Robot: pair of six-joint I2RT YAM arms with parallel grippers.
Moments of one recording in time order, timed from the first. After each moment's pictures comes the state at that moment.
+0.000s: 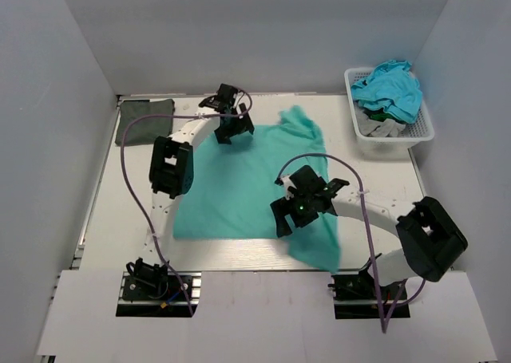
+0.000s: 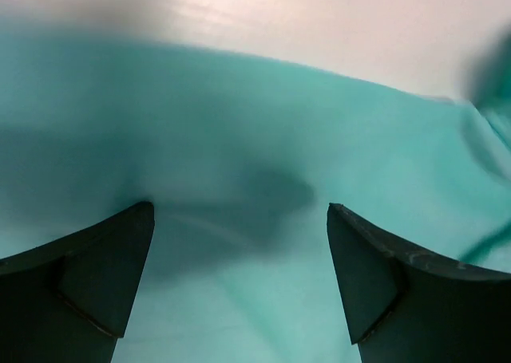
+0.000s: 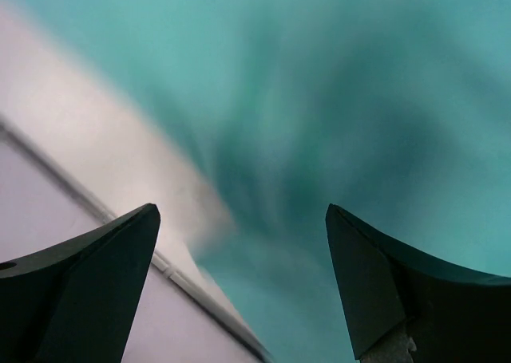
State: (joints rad) left arm -0.37 2.35 1.98 -0.70 0.03 -0.67; right arm 0.70 1.46 0.77 -0.43 -0.27 0.20
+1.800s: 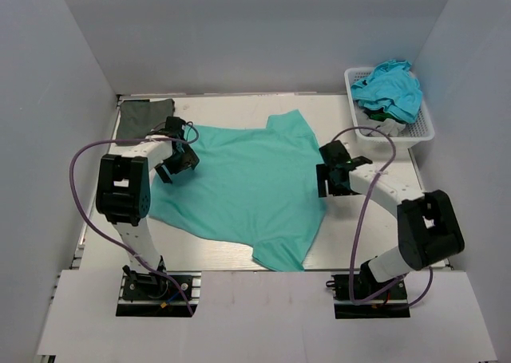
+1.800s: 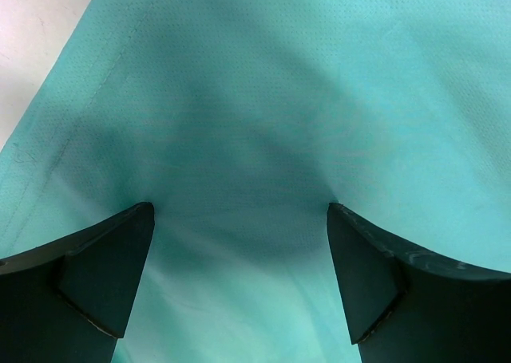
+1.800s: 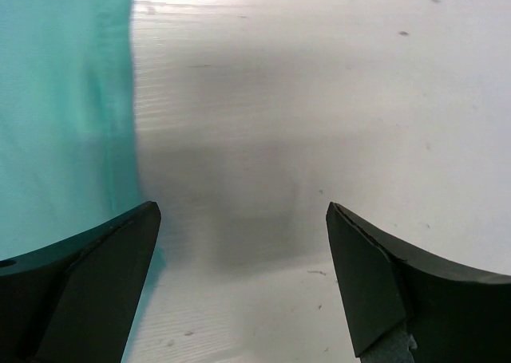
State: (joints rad) left arm -0.12 1.89 1.24 -0.60 -0.25 -0.70; right arm 0.45 1.52 0.91 -0.60 0.35 0.26
